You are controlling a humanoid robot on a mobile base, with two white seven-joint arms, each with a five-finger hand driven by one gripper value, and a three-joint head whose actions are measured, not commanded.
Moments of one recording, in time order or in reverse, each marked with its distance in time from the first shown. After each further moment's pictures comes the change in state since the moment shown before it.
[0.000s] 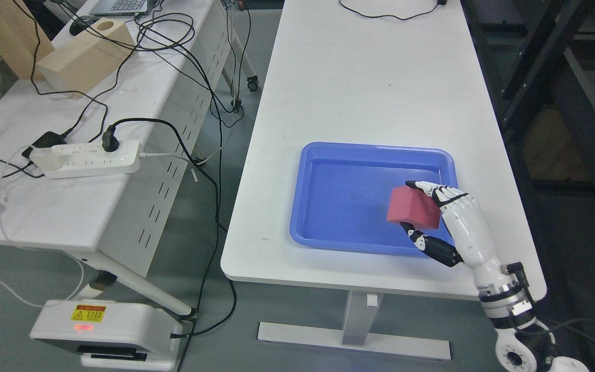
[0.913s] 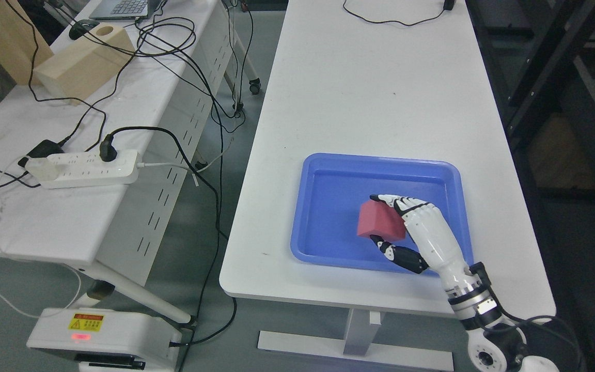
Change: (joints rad) left arm 0.000 0.000 0.000 0.000 0.000 0.000 0.000; right arm -0.003 0.075 0.061 0.002 0.054 0.073 0.098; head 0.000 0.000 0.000
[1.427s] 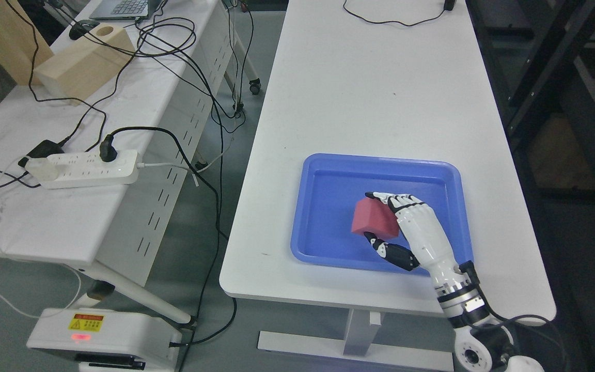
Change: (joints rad) left arm 0.000 0.000 0.000 0.000 0.000 0.000 0.000; right arm 0.001 0.043 0.007 0.000 0.014 0.040 0.005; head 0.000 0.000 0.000
